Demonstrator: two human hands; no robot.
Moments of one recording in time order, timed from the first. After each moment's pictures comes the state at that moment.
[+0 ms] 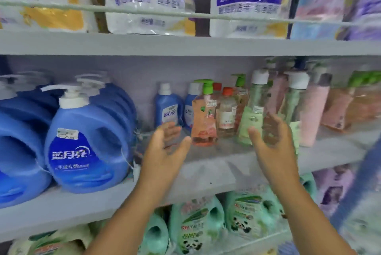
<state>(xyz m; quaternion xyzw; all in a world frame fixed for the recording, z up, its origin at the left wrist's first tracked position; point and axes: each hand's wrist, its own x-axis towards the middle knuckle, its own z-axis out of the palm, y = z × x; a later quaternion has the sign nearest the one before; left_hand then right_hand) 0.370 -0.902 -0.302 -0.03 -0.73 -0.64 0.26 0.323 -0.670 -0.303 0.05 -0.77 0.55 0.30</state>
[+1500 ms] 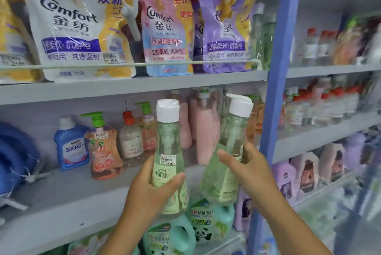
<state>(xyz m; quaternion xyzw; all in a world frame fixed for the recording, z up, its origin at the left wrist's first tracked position) 0.362 -0.658 -0.284 -0.04 -0.77 -0.61 0.17 0.344 -0.432 -0.262 0.06 -0.73 0.66 0.17</state>
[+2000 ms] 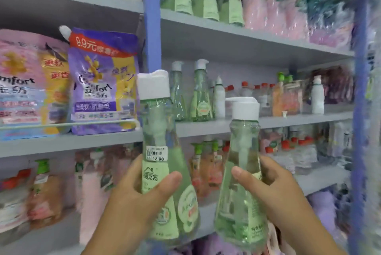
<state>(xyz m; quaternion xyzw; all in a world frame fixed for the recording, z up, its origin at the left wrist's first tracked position) 0.340 -0.329 -0.152 -0.14 -0.69 -0.67 0.25 0.327 -0.101 -0.153 0.15 -0.73 0.63 0.21</state>
